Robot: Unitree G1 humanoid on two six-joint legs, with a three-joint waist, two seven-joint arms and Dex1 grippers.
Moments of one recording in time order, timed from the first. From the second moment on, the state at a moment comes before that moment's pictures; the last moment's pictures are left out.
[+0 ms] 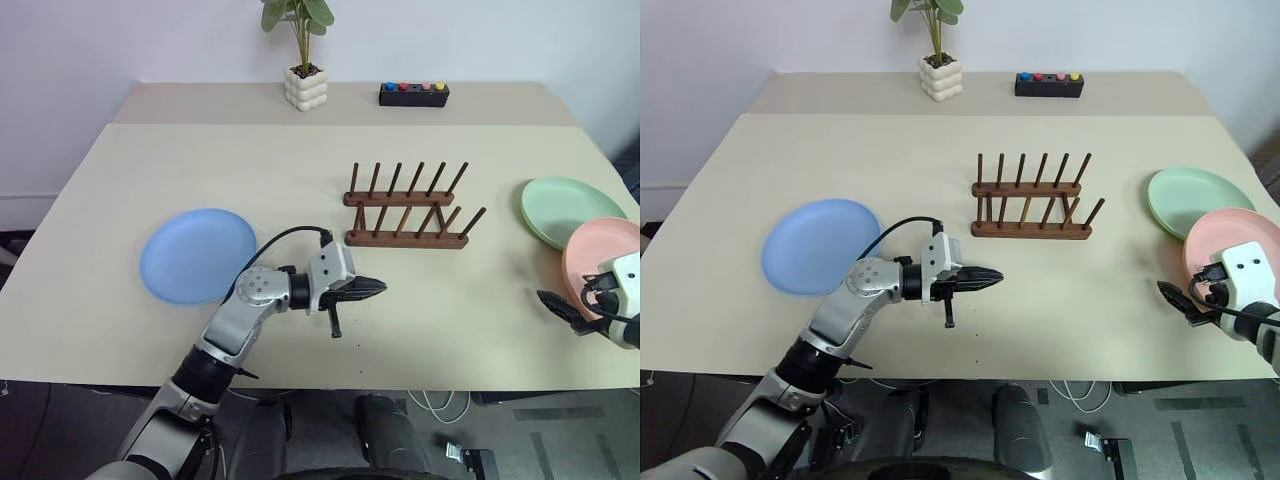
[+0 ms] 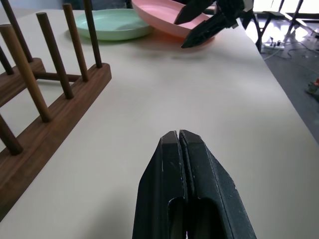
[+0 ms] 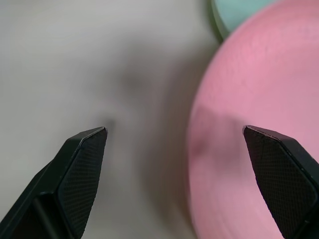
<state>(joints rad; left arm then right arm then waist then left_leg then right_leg) -0.42 0.25 -0.37 -0.02 -0.19 0.22 -0.95 0.13 -0.86 -0.51 -0.01 0.32 0.54 0.66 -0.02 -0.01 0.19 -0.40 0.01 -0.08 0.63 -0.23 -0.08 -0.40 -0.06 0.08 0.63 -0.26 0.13</state>
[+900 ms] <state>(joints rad) -0.42 0.23 -0.38 -0.02 -0.19 0.23 -0.95 0.16 -0.93 -0.54 -0.20 0.25 0.44 0.75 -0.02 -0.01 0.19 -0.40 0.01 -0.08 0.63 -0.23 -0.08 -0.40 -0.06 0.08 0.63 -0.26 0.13</state>
